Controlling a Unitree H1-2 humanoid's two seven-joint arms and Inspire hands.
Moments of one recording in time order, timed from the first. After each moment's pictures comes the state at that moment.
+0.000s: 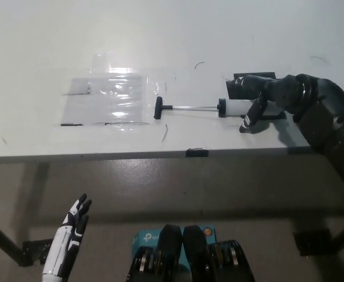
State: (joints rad) left_arm 0.06 0.13 0.00 0.12 0.16 -0.25 -0.02; right_arm -1.19 -0.23 0.54 1.25 -0.45 0.03 0.40
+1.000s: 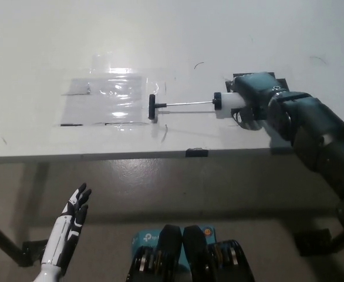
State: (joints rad) left_arm 0.02 0.15 0.00 0.12 0.16 -0.25 -0.02; right_arm -1.13 -0.22 0.70 1.27 -0.64 -0.14 0.00
